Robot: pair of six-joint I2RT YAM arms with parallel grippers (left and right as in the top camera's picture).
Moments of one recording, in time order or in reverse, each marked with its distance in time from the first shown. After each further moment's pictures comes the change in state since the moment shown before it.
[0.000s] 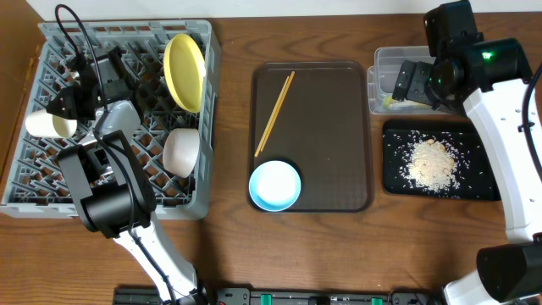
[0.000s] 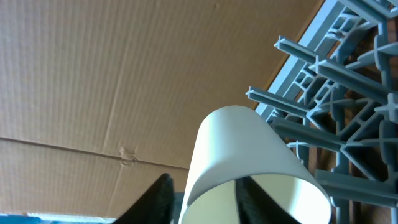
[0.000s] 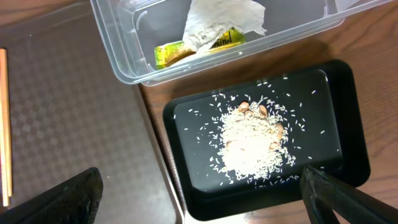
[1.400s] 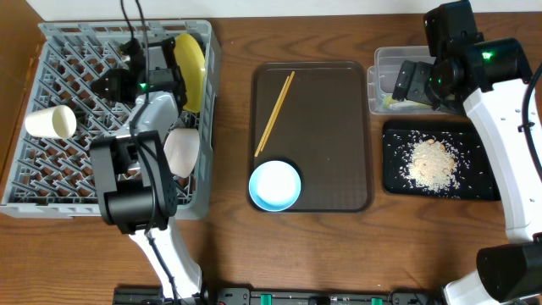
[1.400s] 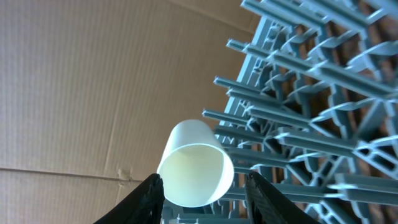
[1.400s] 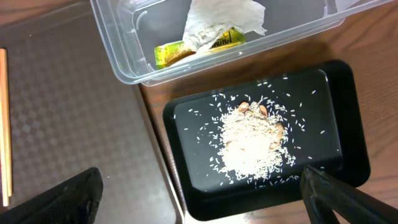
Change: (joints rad) left arm -0.213 -0.032 0.000 -0.128 -0.014 -0.057; right arm 0.000 0.000 0.000 0.000 0.000 0.000
